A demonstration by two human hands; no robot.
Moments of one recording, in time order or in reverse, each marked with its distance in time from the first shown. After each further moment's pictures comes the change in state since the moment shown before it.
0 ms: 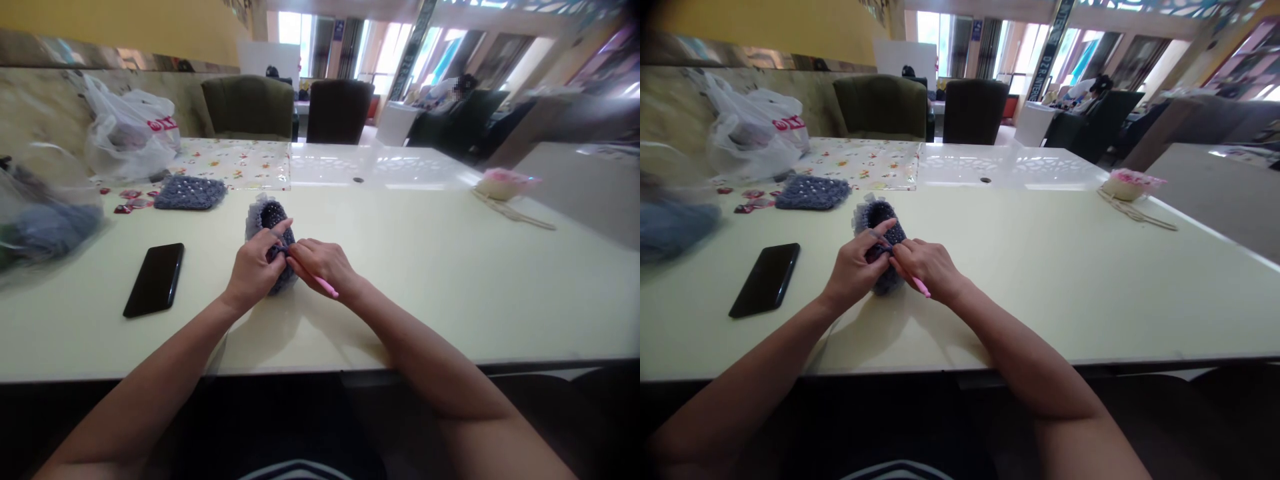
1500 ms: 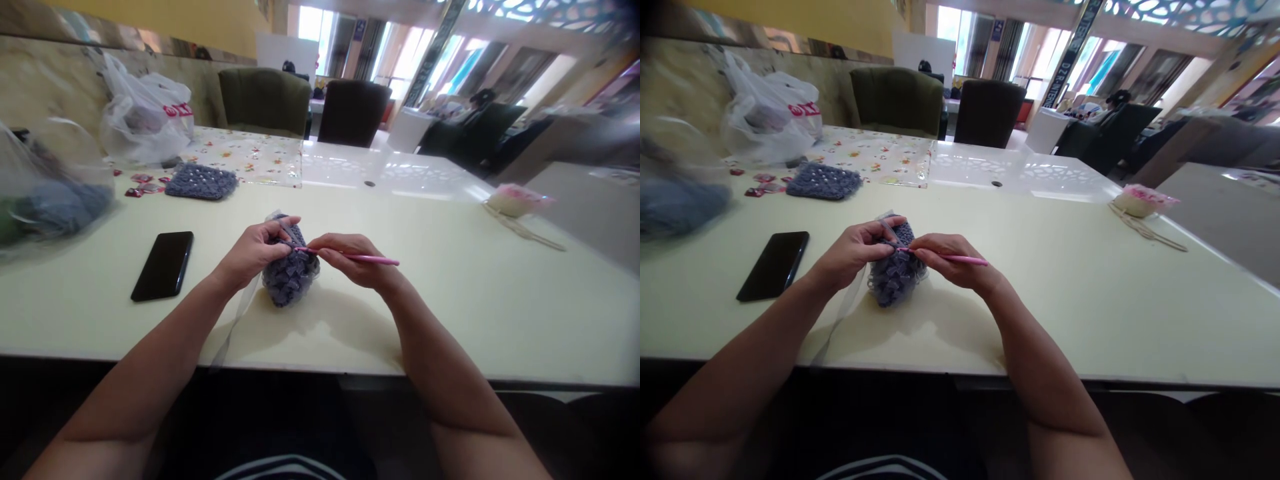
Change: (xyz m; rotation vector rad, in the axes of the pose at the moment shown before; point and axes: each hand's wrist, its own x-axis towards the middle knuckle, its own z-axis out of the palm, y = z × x) left_hand 0.014 -0.008 -0.021 -0.547 -0.198 -0.283; right_hand 0.003 0.025 -0.037 0.749 -0.122 0.047
